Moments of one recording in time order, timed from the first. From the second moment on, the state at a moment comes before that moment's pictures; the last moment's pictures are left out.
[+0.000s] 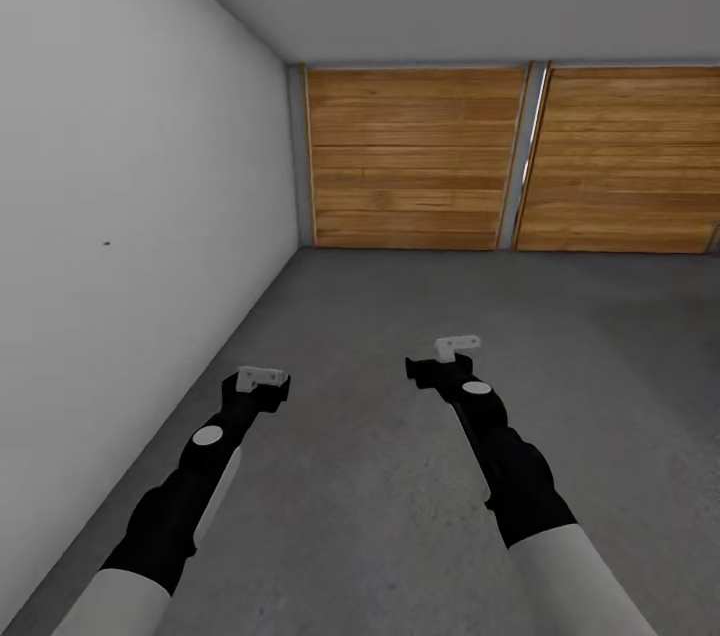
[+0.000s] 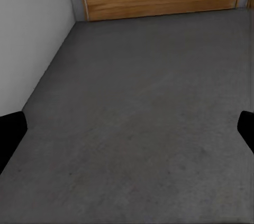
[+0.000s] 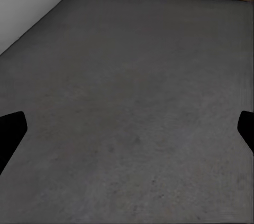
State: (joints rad) left arm -0.53 0.01 -0.13 -1.15 0.00 0.24 0.03; right arm -0.64 0.10 0.17 -1.22 0.01 0.57 -0.11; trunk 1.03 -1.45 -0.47
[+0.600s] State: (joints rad) left arm -0.53 0.01 -0.14 -1.09 0.00 0.24 0.03; right arm -0.62 0.10 0.17 -1.24 0.01 0.59 -0.24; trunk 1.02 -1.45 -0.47
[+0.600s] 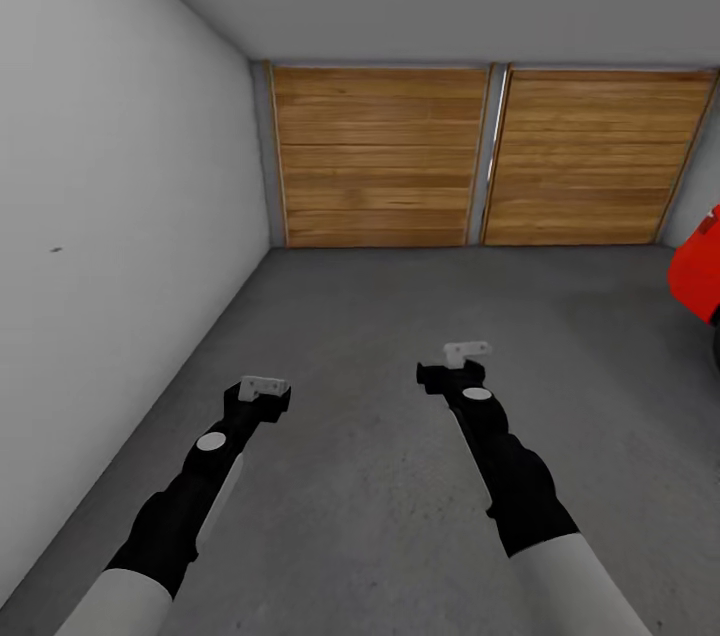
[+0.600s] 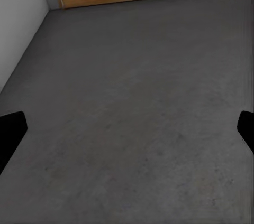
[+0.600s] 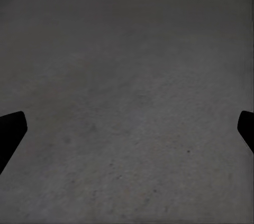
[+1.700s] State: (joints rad) left arm -0.54 0.04 -0.13 -1.10 0.01 0.25 -0.01; right arm -0.58 -0.10 0.04 -1.23 0.00 0.58 -0.11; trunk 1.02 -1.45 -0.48
